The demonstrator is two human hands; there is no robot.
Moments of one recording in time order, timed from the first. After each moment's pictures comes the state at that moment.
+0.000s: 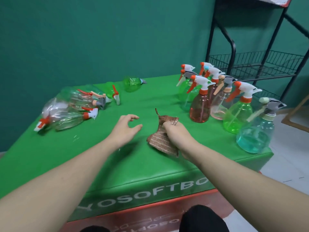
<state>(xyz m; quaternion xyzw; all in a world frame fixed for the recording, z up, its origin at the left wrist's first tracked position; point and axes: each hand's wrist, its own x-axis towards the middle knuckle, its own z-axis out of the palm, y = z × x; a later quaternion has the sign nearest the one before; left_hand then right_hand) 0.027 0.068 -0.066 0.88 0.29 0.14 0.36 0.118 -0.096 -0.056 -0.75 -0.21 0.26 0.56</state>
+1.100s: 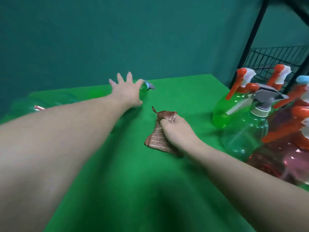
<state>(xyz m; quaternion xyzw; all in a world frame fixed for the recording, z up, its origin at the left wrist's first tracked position) 0.299 0.325 -0.056 0.95 0.31 -0.01 -0.08 0.296 0.115 -0.084 -0.82 -0.26 0.21 0.46</state>
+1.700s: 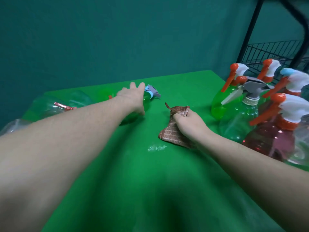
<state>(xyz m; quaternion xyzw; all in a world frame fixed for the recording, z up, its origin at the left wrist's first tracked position) 0.250 0.283 -0.041 0.95 0.32 -0.06 -0.04 0.283 0.082 -0.068 -0.84 -0.23 0.19 0.46</state>
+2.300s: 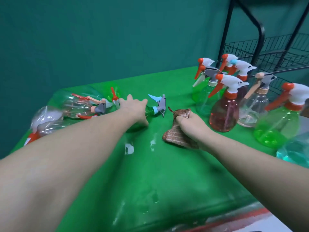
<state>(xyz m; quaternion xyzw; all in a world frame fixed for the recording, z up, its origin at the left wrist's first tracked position) 0.162 0.173 -0.043 0.94 0.28 -0.13 -0.12 0.203 -0.029 -0.054 -0.83 -0.21 0.21 0.48</state>
